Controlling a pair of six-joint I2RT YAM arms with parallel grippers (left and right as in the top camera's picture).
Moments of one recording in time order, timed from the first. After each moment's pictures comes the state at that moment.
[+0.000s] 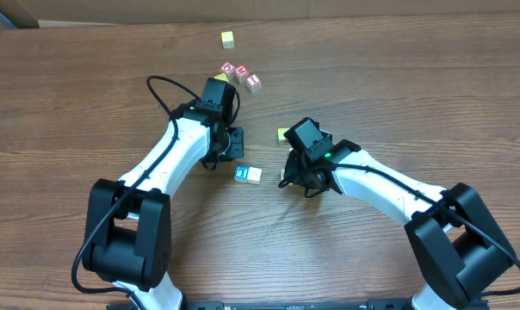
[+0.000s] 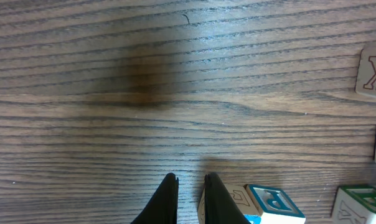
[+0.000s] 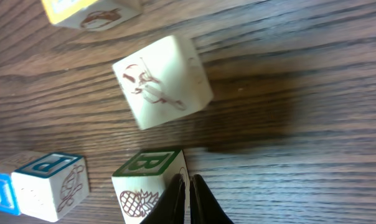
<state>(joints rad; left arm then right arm) -0.28 1.84 1.25 -0.76 0.03 -0.31 0.64 1.81 1.09 -0.51 -0.05 0.90</state>
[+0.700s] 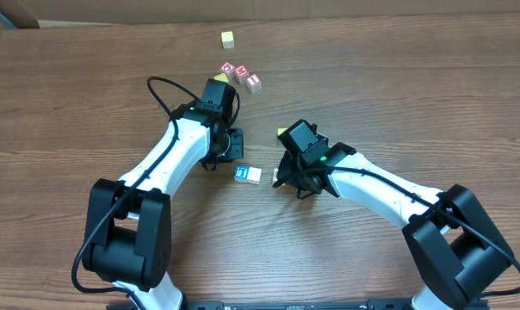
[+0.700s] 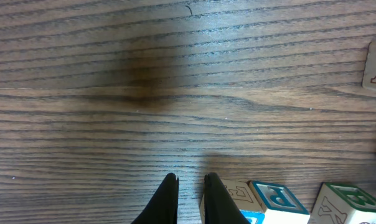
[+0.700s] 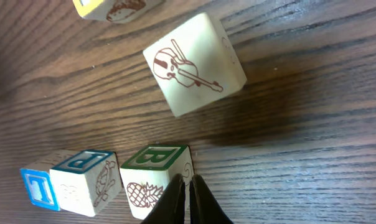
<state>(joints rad) -0.28 1.84 1.24 -0.77 0.03 -0.31 0.67 1.81 1.09 -0.47 -0.07 1.03</state>
